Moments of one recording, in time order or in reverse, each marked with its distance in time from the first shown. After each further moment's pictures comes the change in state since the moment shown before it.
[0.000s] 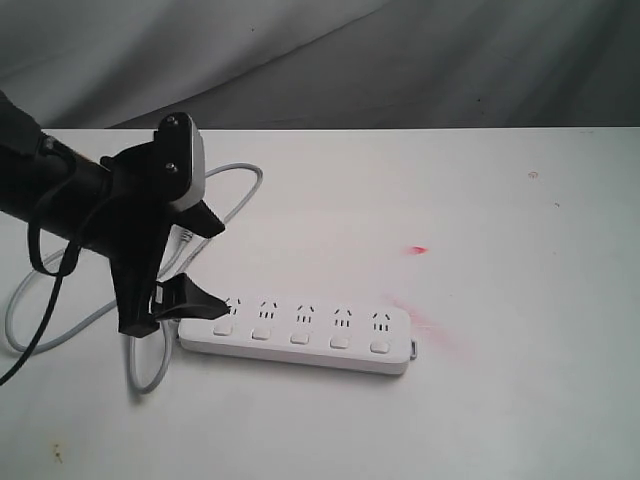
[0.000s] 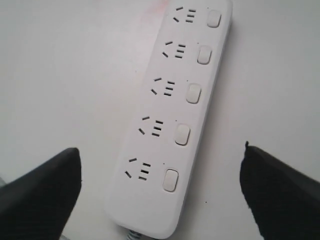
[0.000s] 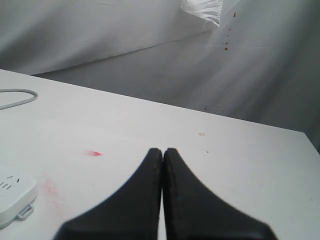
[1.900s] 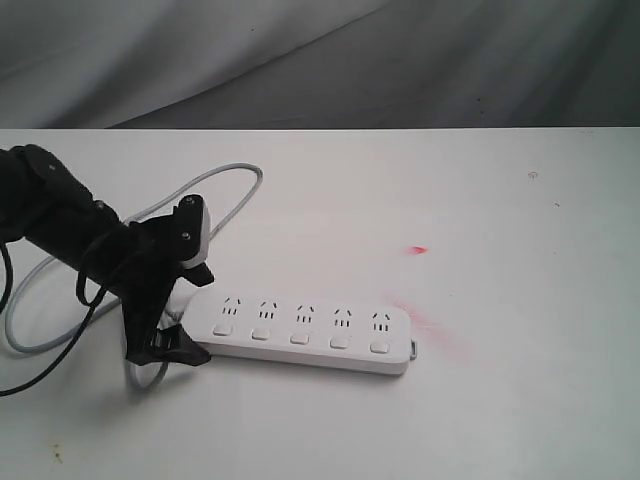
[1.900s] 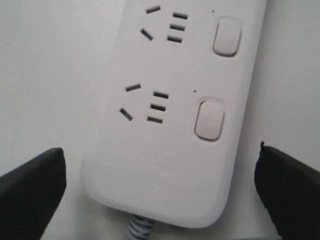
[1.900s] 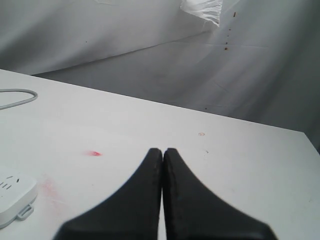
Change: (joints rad) left arm 0.105 0.346 -0.038 -0.047 -0.064 0.237; right arm 0.000 0.000 0.000 0.000 0.000 0.000
